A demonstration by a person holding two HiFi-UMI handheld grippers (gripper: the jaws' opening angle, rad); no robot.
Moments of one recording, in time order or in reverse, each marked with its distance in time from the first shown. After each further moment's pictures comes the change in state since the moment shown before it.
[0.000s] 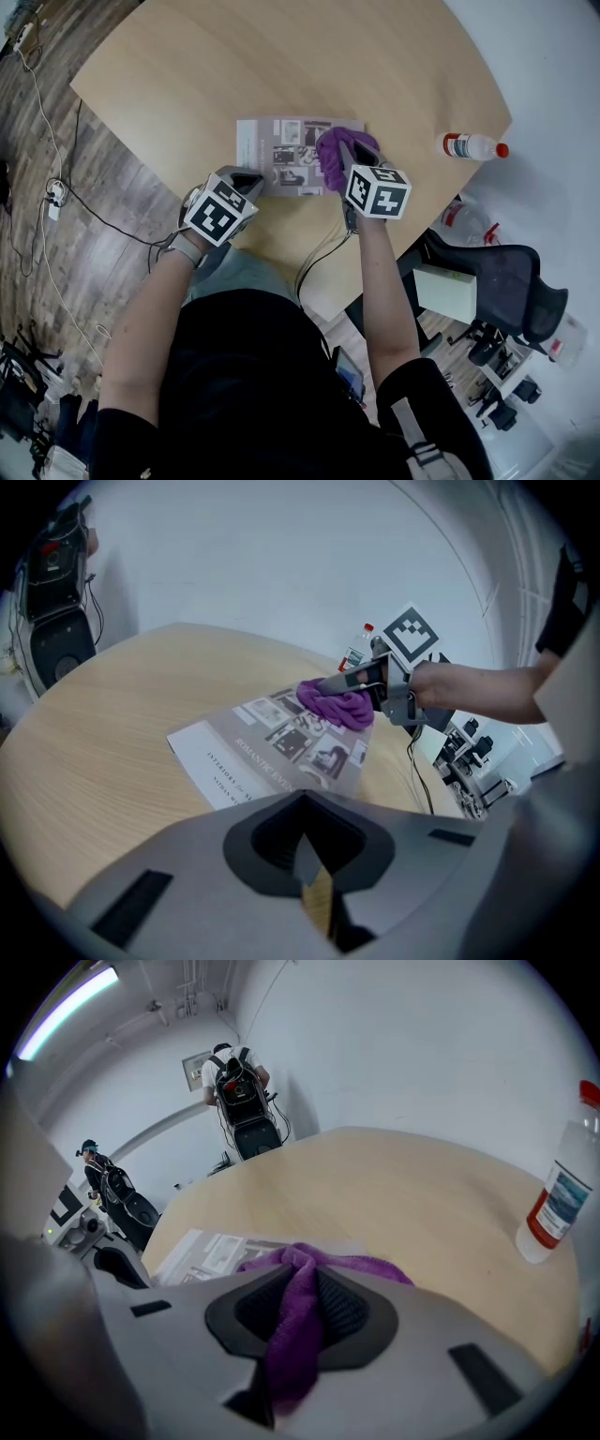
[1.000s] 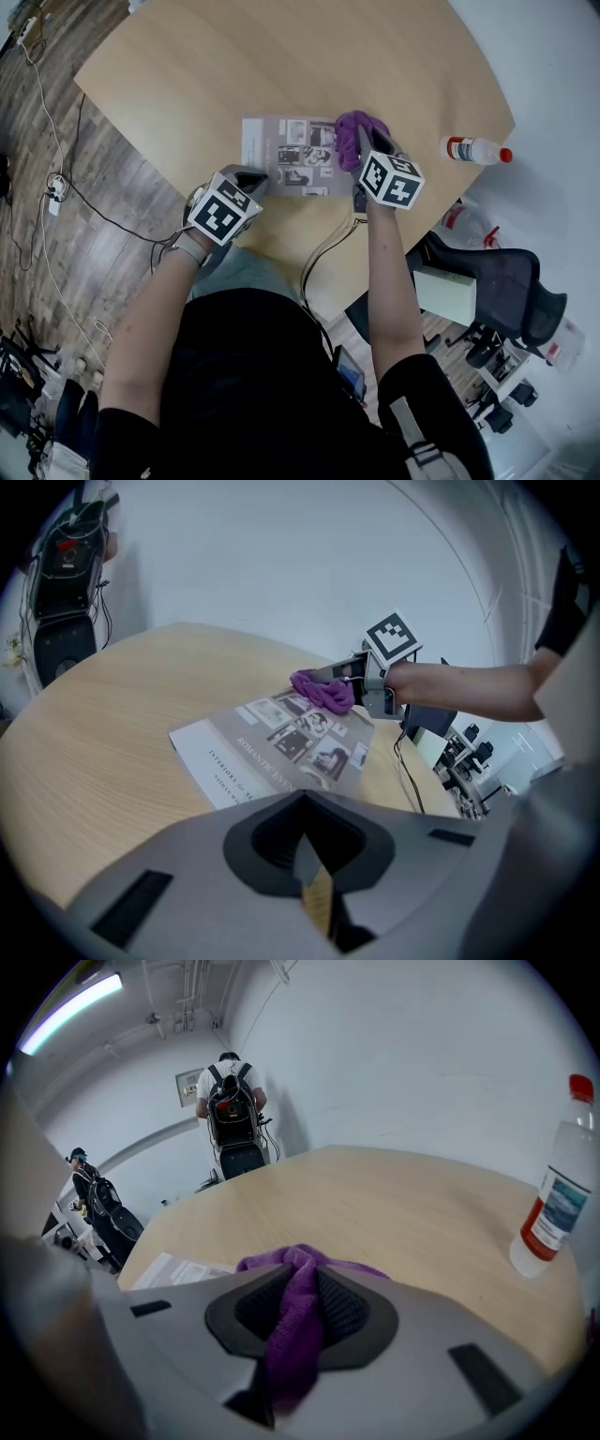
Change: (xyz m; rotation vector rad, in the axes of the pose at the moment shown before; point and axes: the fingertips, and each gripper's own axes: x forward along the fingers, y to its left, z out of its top) left arm 0.000 0.000 0.001 -0.023 -0.020 -0.004; right arm 0.012 -0.034 0.031 0.034 -0.126 -0.060
